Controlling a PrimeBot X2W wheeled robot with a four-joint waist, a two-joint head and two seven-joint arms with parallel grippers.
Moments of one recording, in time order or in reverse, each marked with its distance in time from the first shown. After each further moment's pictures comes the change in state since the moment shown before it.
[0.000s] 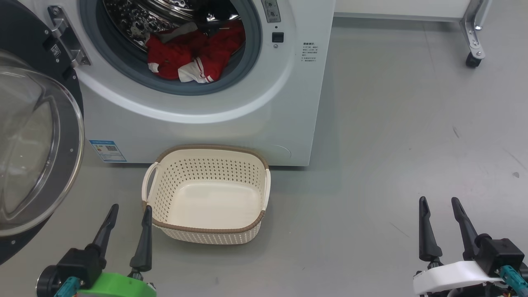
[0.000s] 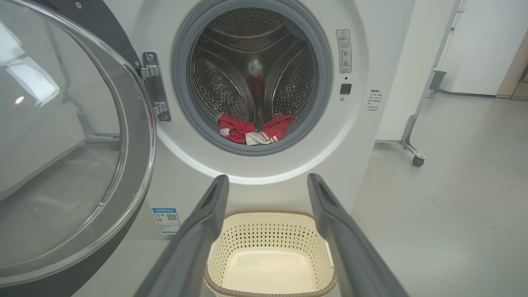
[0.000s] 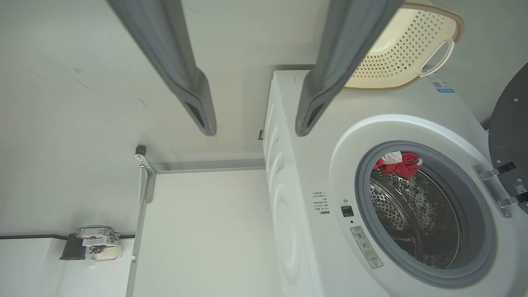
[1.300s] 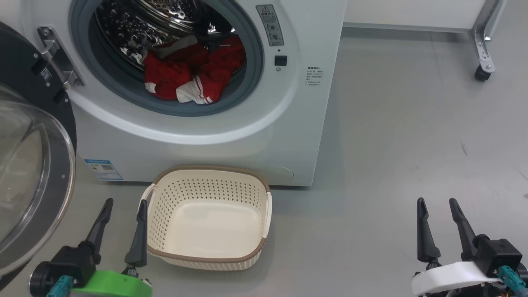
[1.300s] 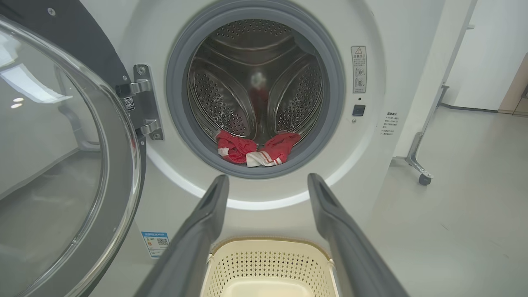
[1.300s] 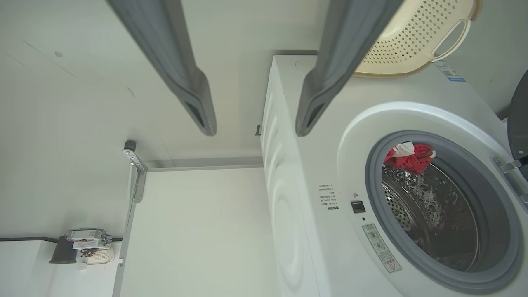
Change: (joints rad) left arm 0.000 0.003 0.008 -0.038 -0.014 0.000 0.000; right arm 0.000 0.005 0.002 0.006 -0.002 0.009 0.000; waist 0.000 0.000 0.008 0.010
